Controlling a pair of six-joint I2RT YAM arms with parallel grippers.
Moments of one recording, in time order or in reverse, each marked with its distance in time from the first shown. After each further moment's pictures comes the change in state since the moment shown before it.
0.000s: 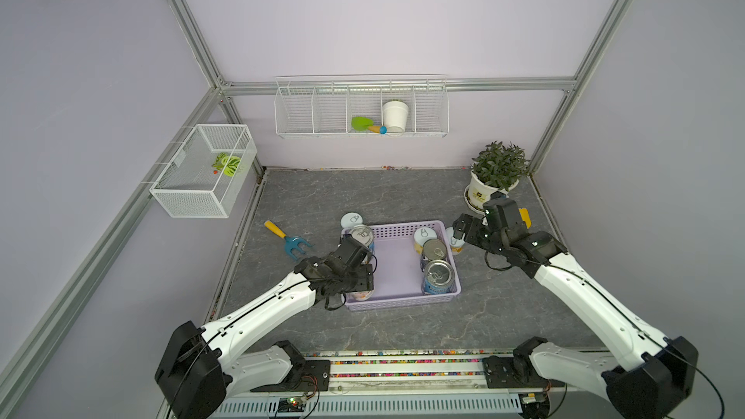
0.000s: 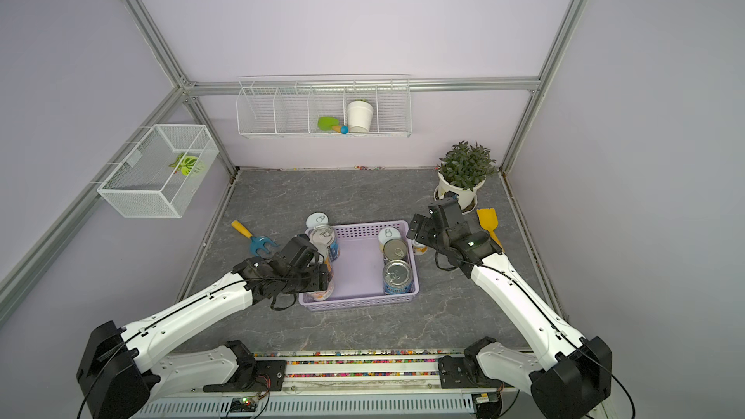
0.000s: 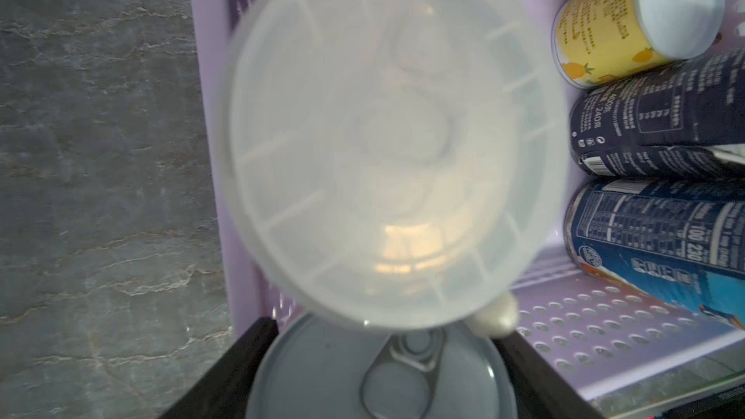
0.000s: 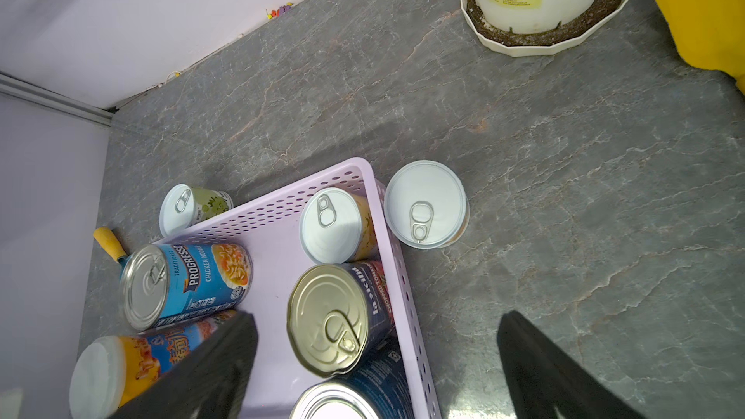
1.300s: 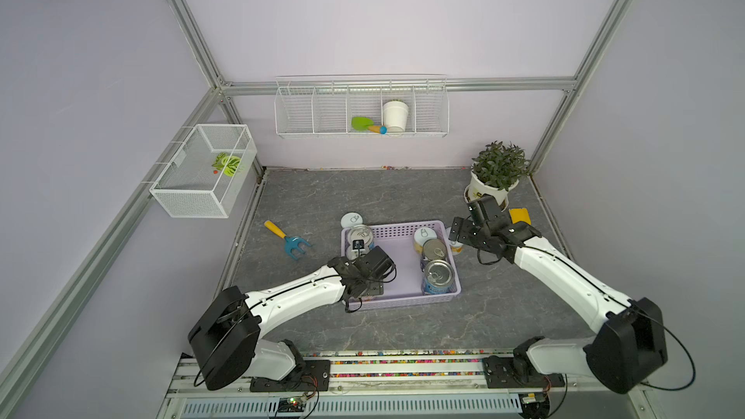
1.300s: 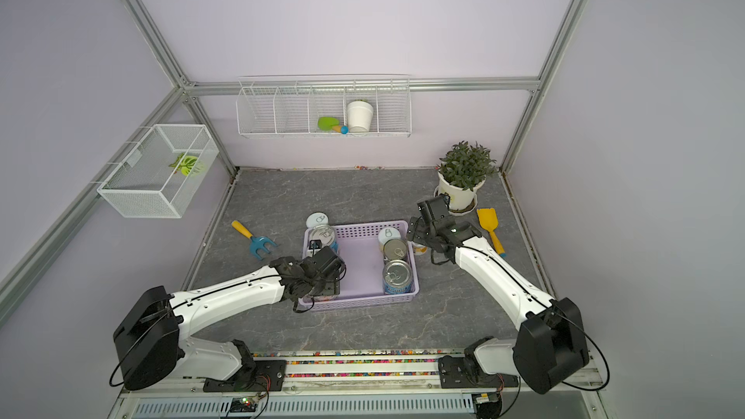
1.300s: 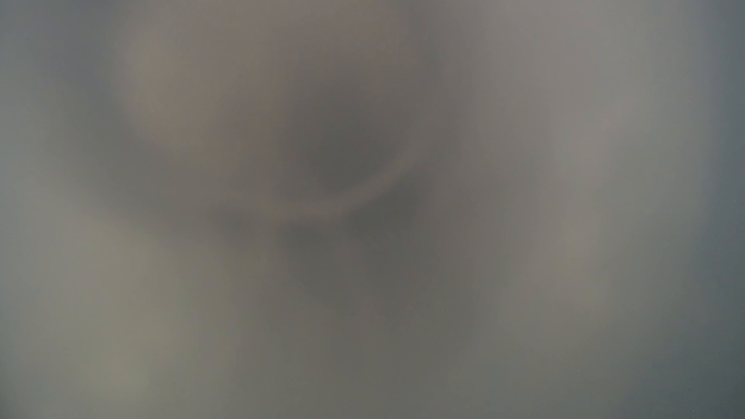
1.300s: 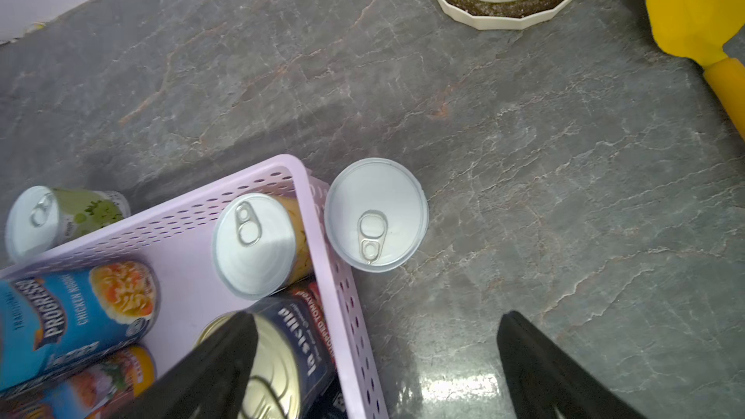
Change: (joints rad) left arm -0.137 0.218 0.032 0.021 -0.192 -0.138; right arm -0.031 0.206 0.013 0.006 0.059 -0.045
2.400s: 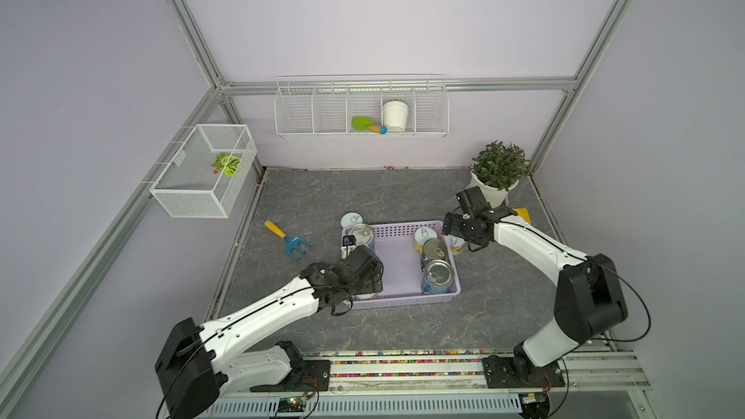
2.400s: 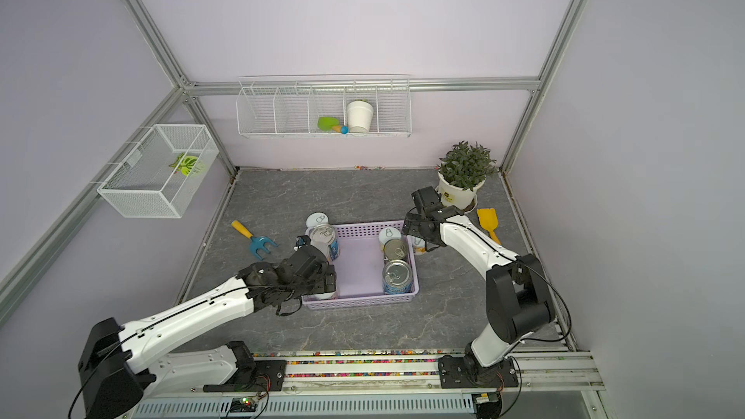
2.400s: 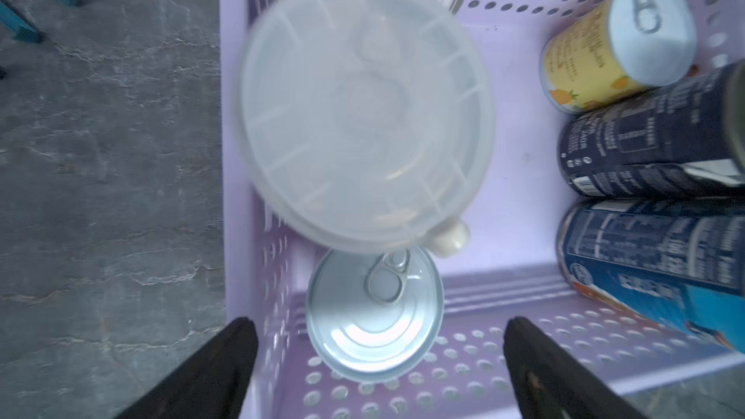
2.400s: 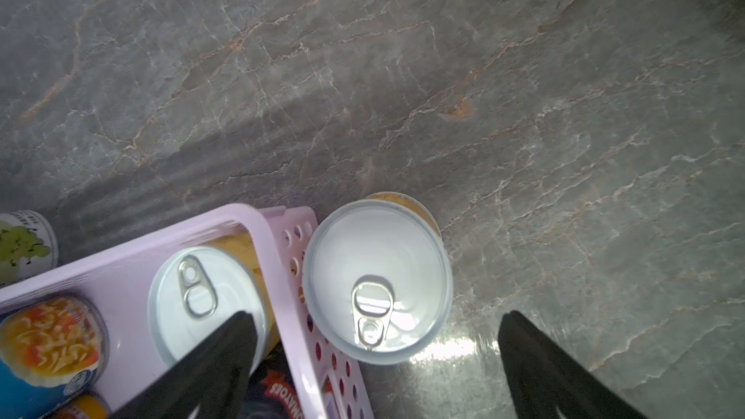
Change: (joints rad) left arm 0.005 -0.275 -0.015 -0.046 0.028 0.023; right arm -0.050 0.279 0.138 0.006 -0.082 -0.030
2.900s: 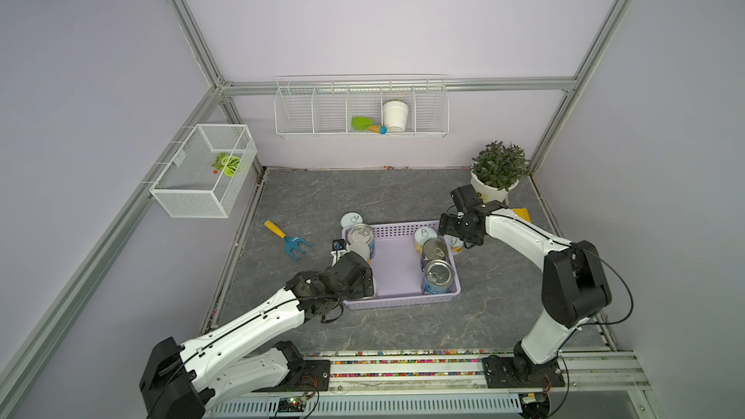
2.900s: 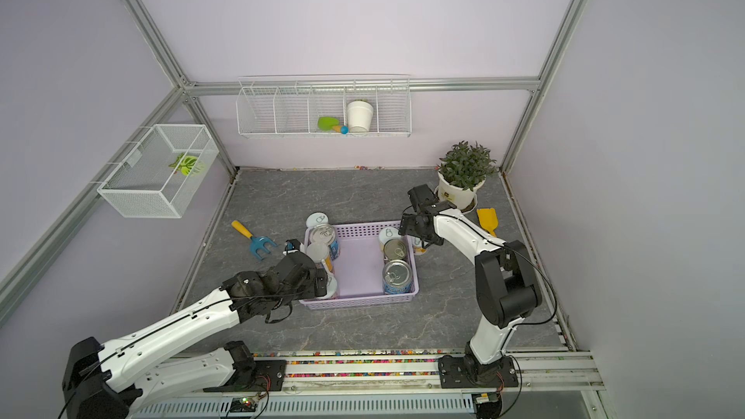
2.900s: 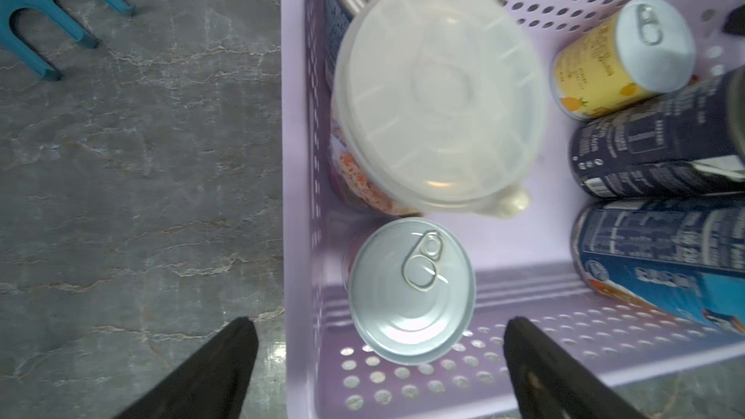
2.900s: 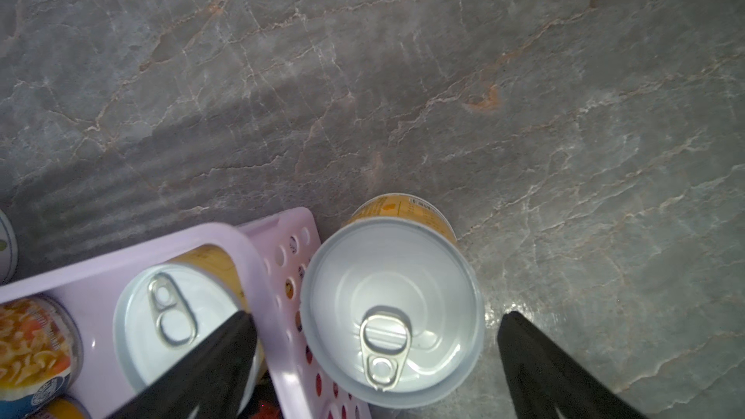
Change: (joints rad) left arm 0.031 -0.065 -0.092 0.012 -0.030 0.008; right arm -0.003 0.066 0.056 -0.039 -0.021 -0.029
